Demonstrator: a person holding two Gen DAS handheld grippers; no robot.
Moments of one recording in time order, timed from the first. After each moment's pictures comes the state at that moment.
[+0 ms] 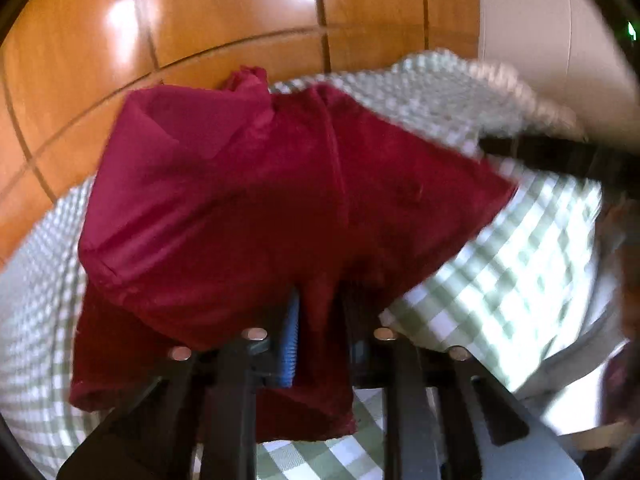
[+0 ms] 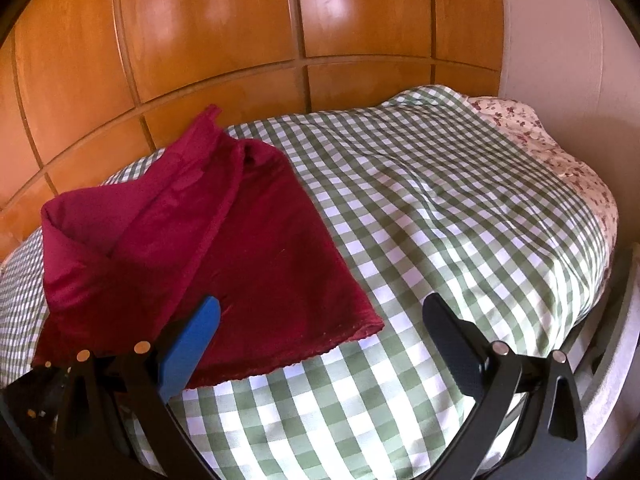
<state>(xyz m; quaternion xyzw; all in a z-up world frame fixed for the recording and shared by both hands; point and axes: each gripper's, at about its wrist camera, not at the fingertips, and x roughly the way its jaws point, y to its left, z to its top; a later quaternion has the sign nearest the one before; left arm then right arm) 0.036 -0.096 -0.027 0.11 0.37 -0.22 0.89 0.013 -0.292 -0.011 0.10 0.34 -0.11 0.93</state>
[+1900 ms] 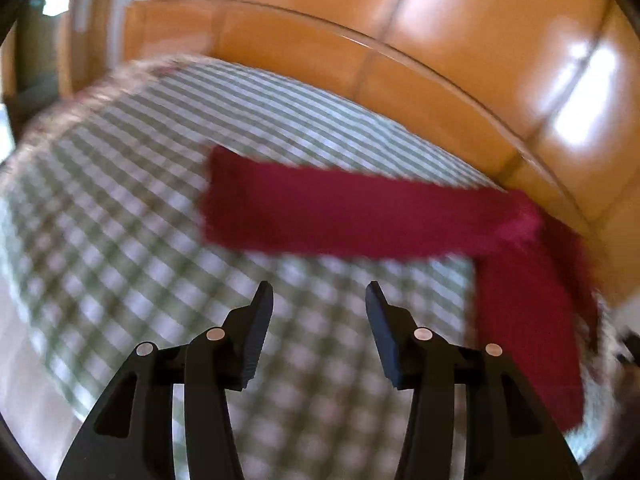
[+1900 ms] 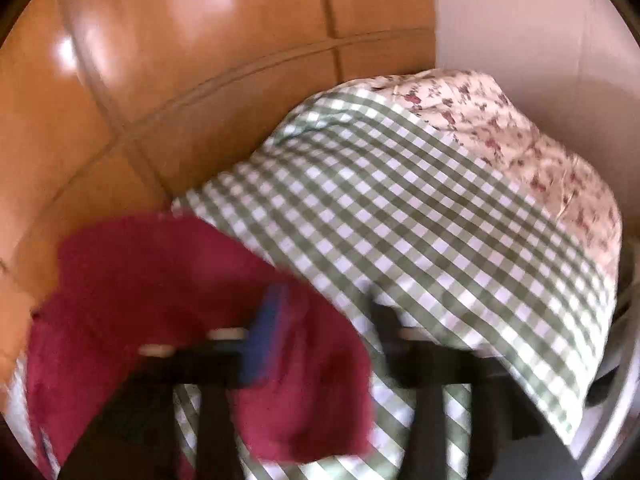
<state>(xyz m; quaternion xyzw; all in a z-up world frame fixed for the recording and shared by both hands) 0.055 0.279 -0.020 -0.24 0.39 0.06 0.89 0.194 -0.495 0.041 0.22 0.36 -0.25 0.87</state>
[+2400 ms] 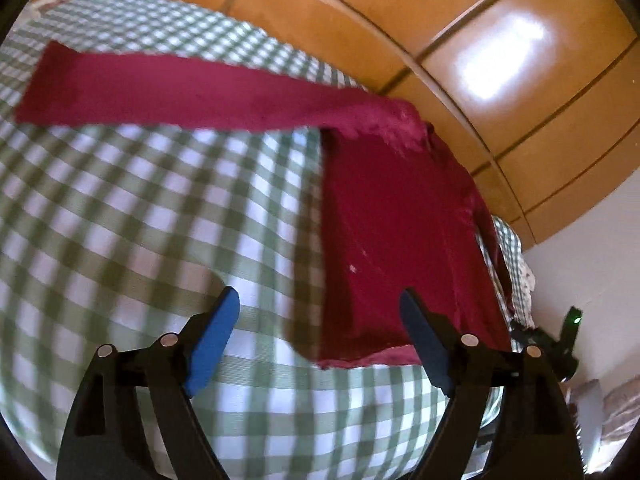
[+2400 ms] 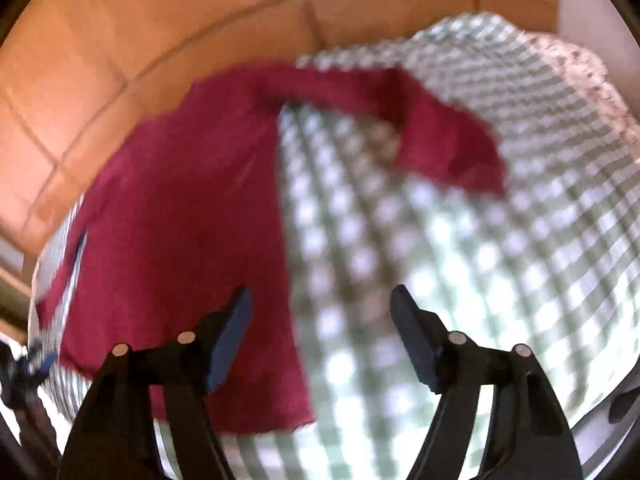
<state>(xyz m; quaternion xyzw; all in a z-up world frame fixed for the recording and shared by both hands) 0.065 0.173 -0.058 -0.29 0.43 -0.12 0.84 0.089 -0.360 -0.036 0.16 0.48 0.01 0.86</state>
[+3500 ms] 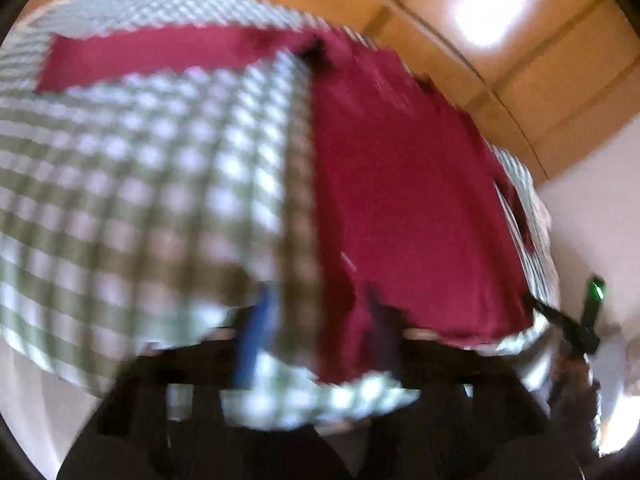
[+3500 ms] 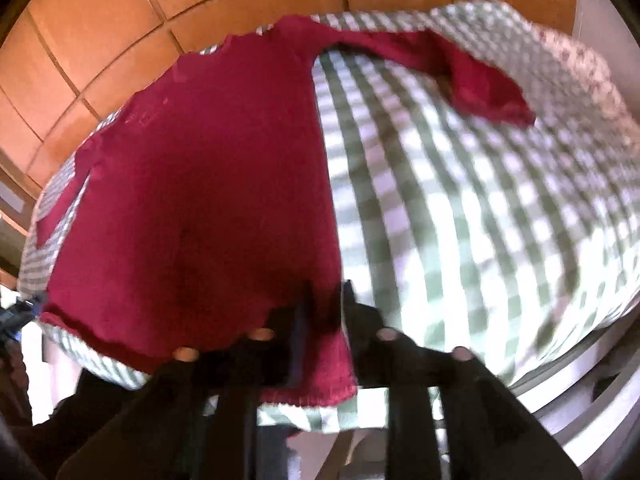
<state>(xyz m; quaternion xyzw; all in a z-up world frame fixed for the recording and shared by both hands) 0.017 0.155 -0.040 -0.22 0.48 -0.10 0.84 0.012 -0.349 -0.026 0.09 0.48 0.03 0.87</state>
